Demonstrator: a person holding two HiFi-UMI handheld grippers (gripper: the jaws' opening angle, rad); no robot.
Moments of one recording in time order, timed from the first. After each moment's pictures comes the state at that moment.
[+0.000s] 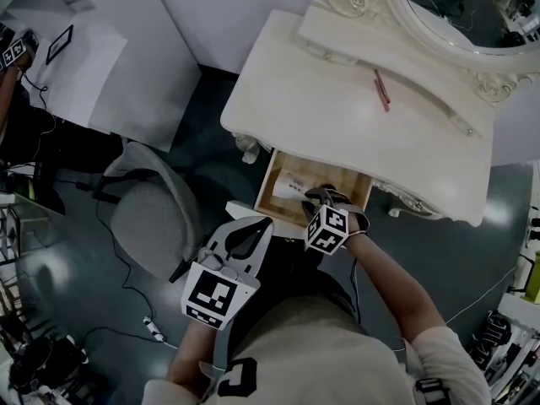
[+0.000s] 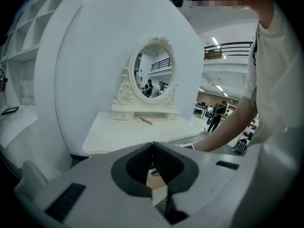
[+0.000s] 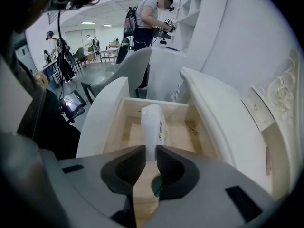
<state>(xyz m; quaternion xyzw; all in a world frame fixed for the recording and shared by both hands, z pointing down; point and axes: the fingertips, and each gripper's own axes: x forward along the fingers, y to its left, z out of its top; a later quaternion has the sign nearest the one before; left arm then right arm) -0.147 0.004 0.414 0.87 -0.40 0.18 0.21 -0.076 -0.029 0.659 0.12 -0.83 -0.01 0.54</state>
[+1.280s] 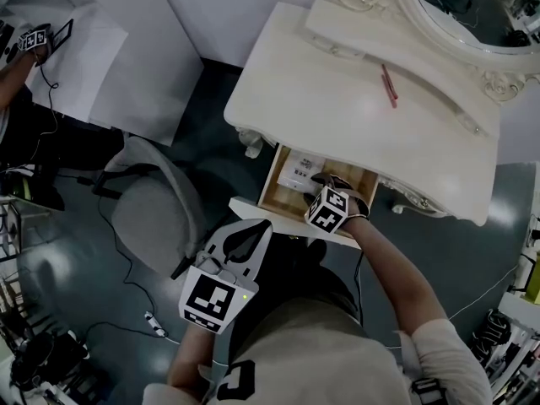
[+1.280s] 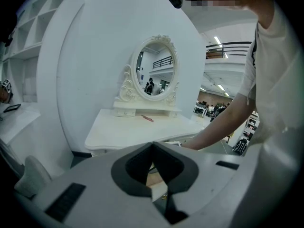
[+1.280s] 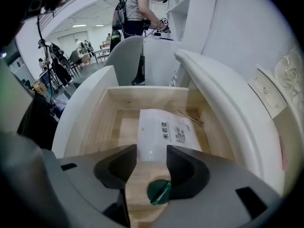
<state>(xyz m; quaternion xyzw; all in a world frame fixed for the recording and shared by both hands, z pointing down) -0.158 0.012 0.421 0.87 -0.41 0.19 0.22 -0.078 -0.051 0.698 0.12 -0.82 0.04 0.56</state>
